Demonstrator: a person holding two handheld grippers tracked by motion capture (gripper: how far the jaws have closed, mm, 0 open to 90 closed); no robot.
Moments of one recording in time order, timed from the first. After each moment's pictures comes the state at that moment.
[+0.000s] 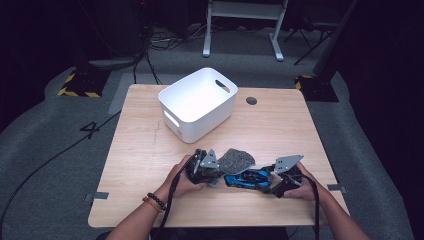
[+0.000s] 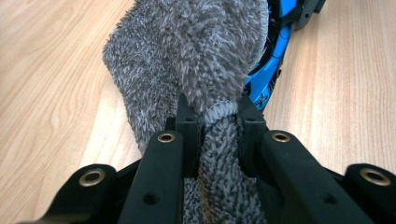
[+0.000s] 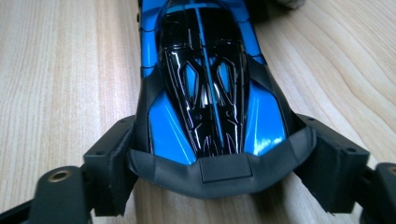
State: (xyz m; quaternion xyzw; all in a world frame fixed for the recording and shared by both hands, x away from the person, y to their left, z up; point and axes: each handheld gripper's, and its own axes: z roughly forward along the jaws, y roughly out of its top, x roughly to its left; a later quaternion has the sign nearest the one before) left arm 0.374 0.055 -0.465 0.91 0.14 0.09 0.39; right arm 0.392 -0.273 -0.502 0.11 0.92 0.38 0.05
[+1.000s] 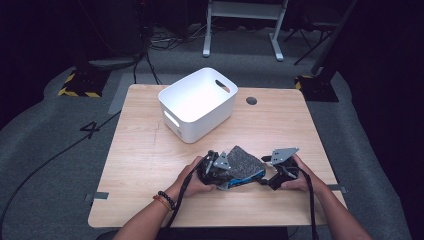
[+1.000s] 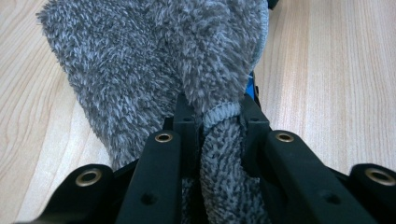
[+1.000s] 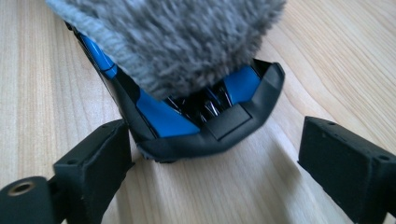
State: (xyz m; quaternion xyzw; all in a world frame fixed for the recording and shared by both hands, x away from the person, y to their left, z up) left arm 0.382 0.026 -0.476 0.92 0.14 0.05 0.37; right arm 0.417 -0.262 -0.501 0.12 0.92 0.36 0.09
